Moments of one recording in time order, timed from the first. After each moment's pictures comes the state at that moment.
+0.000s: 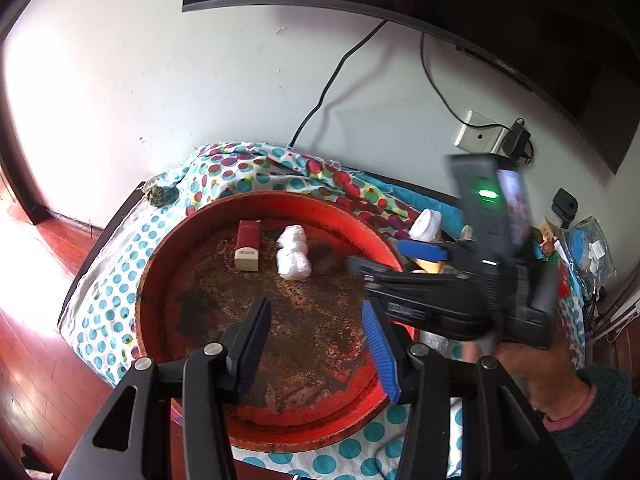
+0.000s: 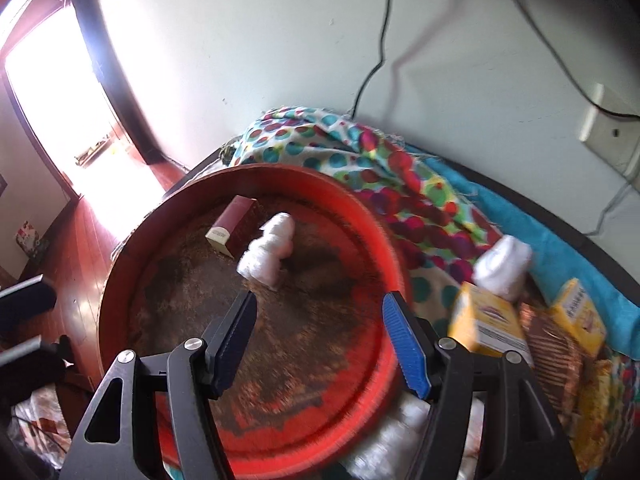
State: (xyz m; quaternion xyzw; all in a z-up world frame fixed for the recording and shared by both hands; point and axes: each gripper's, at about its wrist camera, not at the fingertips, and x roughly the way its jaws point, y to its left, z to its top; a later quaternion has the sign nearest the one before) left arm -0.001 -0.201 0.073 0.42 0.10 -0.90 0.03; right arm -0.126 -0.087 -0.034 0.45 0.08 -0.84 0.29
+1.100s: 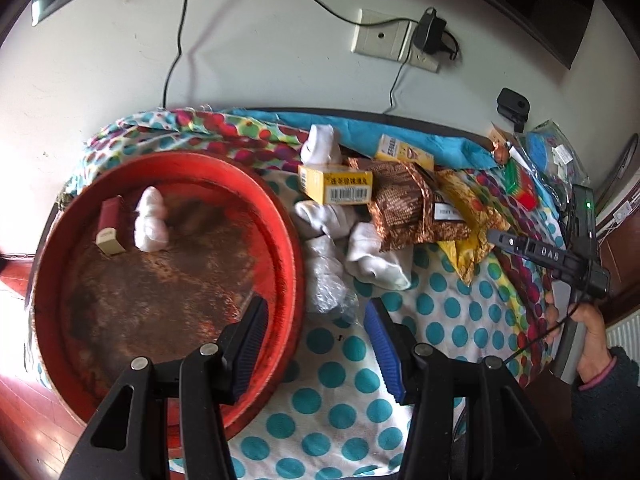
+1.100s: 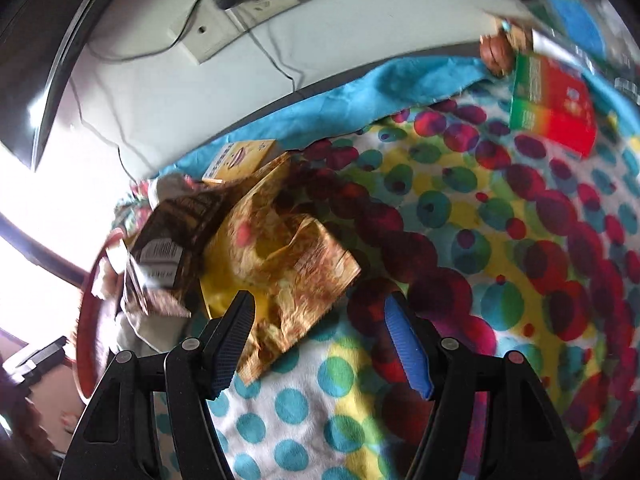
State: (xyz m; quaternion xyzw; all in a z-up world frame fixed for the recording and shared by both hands) left arm -0.036 -0.085 0.014 0.50 0.03 -0.86 -0.09; right arm -0.089 0.250 -0.112 0.48 -0.22 -0.84 0.10
